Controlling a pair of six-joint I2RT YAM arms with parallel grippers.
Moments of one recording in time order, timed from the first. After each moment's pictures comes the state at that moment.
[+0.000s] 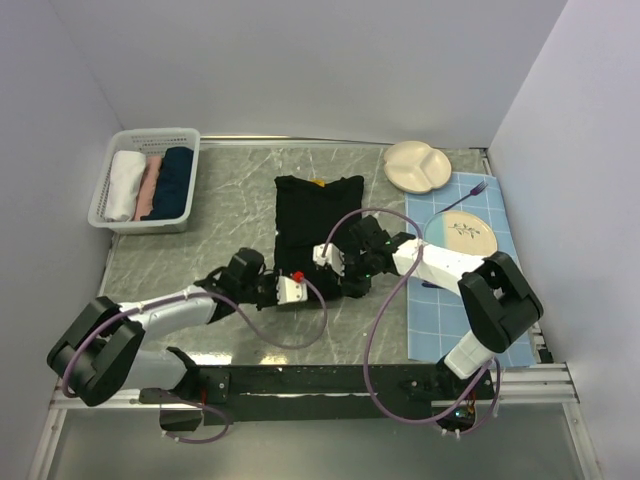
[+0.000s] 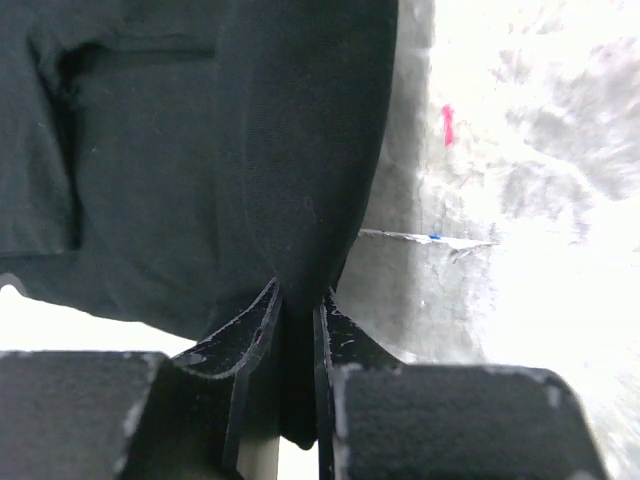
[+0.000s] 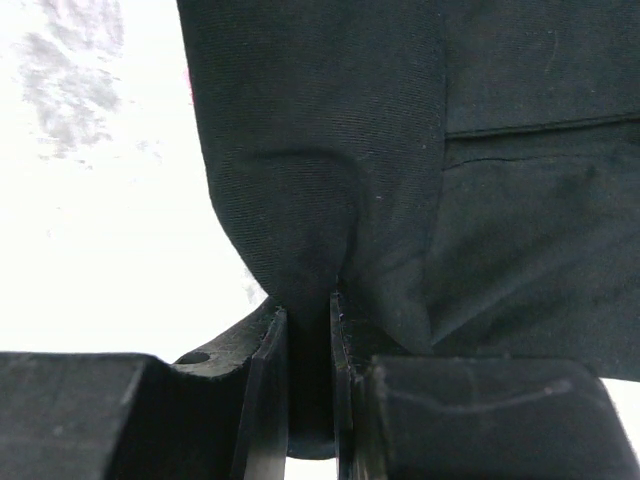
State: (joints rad) left arm -0.66 1.28 0.47 0.07 0.38 0.79; right arm 0.61 1.59 0.91 -0.46 -0.51 -0.77
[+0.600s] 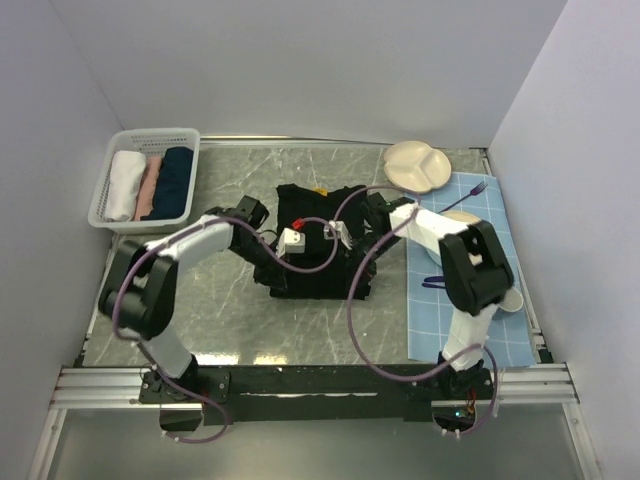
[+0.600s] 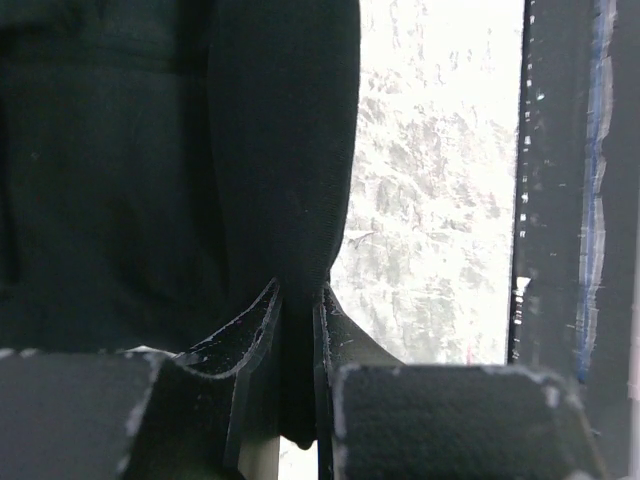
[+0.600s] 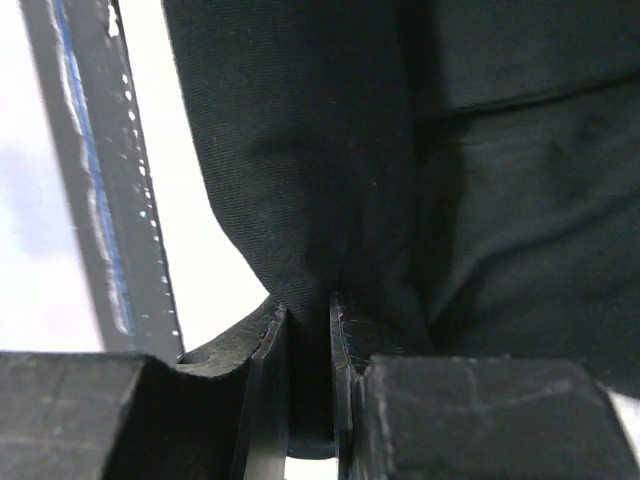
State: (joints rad) left arm -0.44 1.64 1.07 -0.77 0.85 0.88; right arm 0.44 1.83 1.21 -0.91 -0.84 -0.75
